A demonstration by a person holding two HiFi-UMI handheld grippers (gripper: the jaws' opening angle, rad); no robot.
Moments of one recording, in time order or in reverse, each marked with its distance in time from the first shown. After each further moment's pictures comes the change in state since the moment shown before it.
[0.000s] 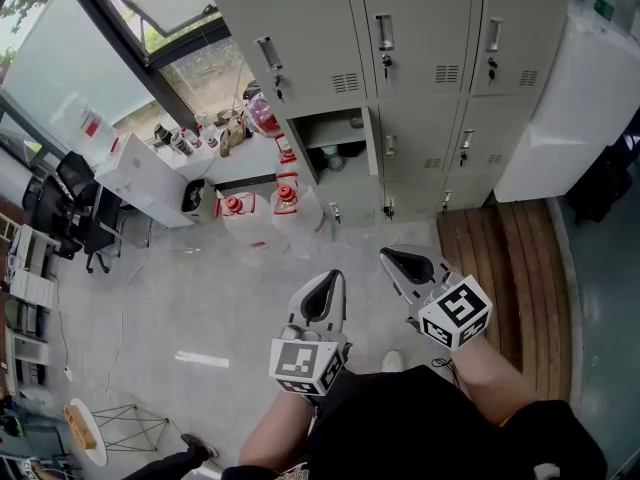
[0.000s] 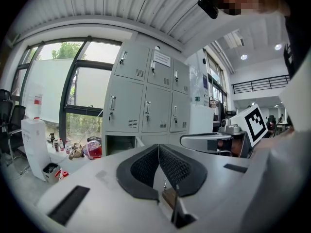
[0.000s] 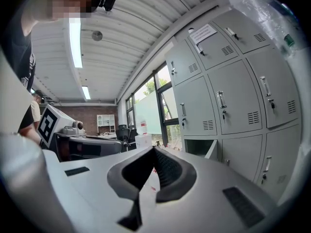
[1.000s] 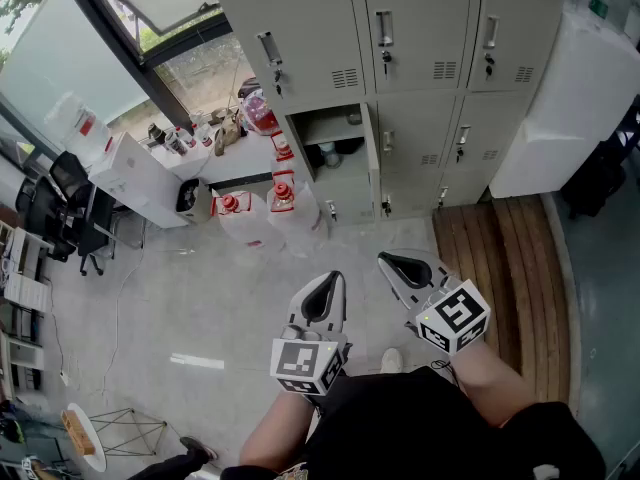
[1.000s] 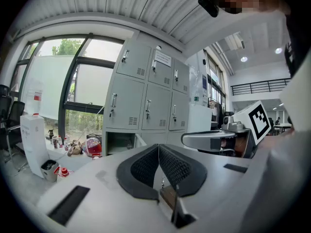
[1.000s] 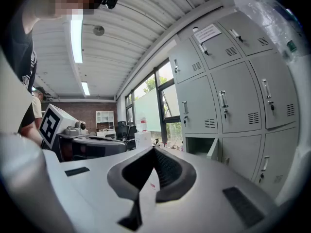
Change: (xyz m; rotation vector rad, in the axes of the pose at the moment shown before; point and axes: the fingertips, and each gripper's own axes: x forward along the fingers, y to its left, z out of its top) left arm -0.015 0.008 -0.015 -0.023 0.008 -0.022; right arm 0.001 0.026 -0.009 -0.023 0.032 -0.020
